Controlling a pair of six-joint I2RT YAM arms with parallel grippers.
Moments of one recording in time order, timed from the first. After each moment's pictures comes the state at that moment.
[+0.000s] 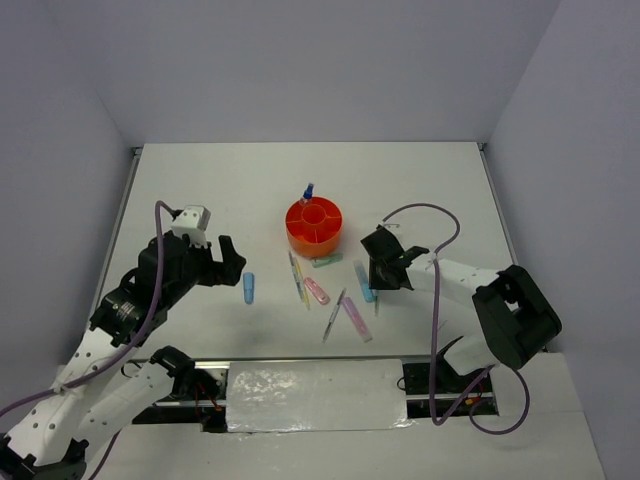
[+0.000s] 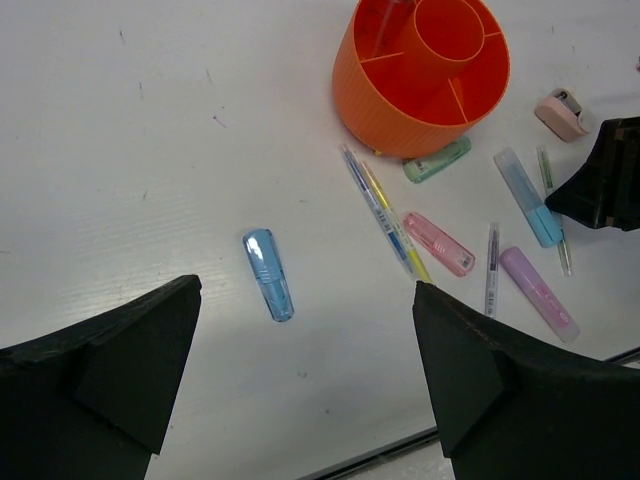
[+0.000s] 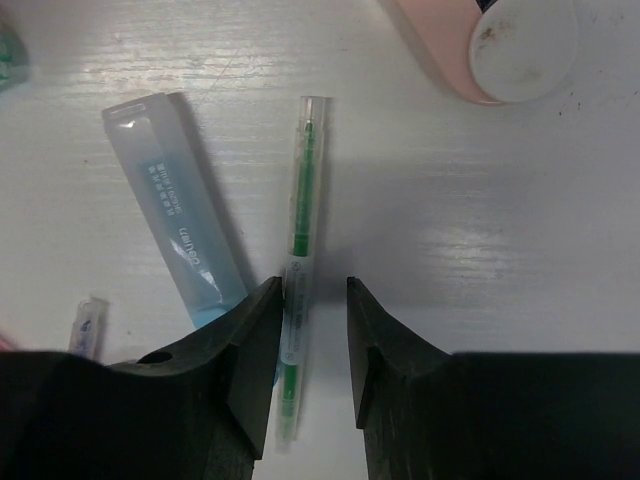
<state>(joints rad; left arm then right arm) -0.49 0.65 0.83 -0.65 -0.13 -0.34 0.58 1.42 0.69 -0.37 0.27 0.58</state>
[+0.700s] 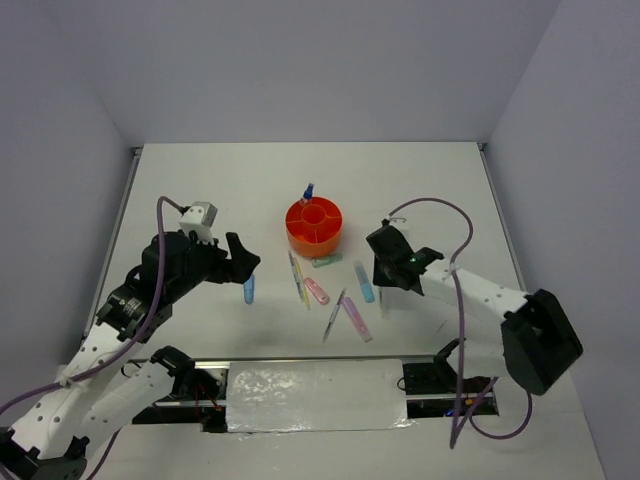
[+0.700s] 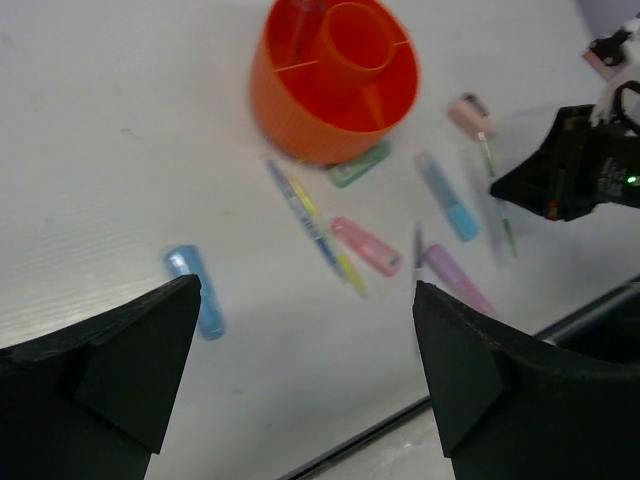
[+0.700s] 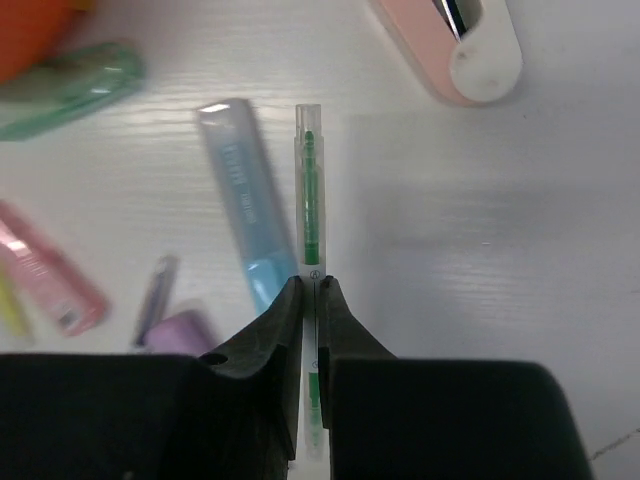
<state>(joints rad) -0.49 0.67 0.82 -0.59 -0.02 -0.39 0.60 1.31 0.70 -0.44 0.28 0.60</state>
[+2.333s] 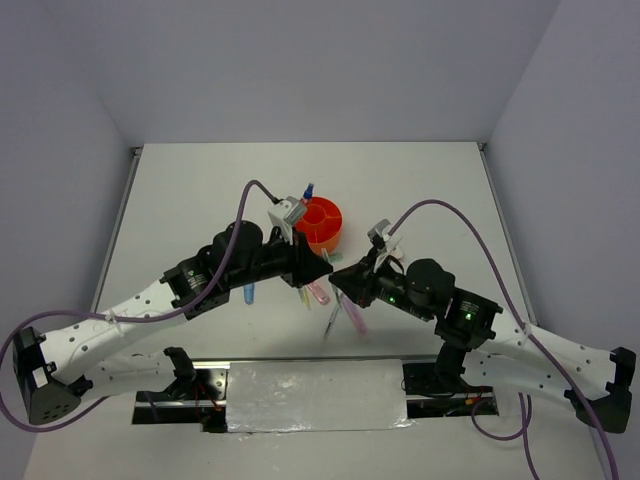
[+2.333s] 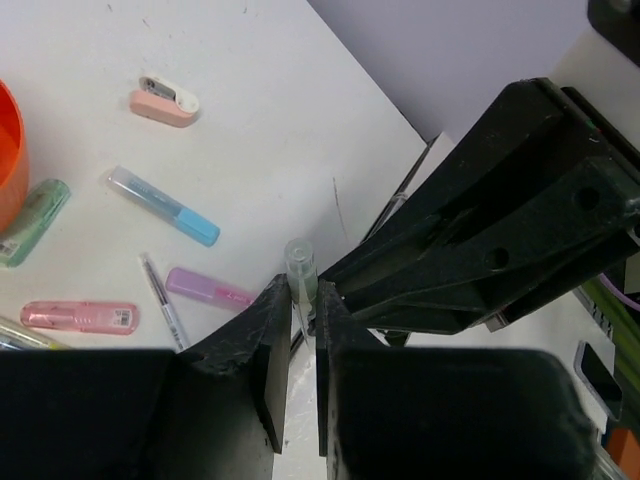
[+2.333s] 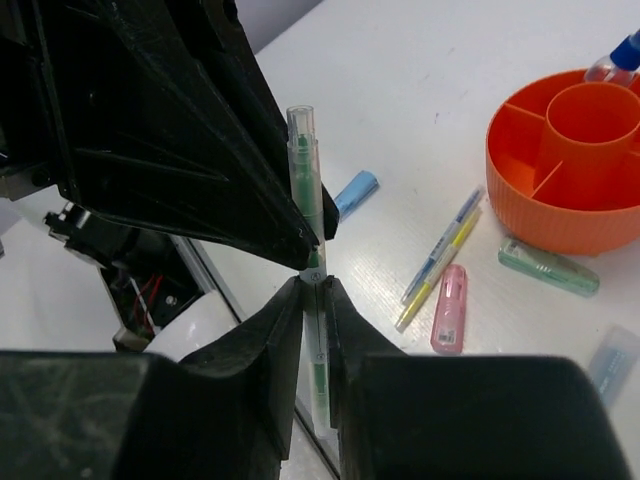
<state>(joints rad) -0.93 1.05 0.96 -0.17 0.14 -0.56 1.06 0.71 0.68 -0.13 0.09 0.36</state>
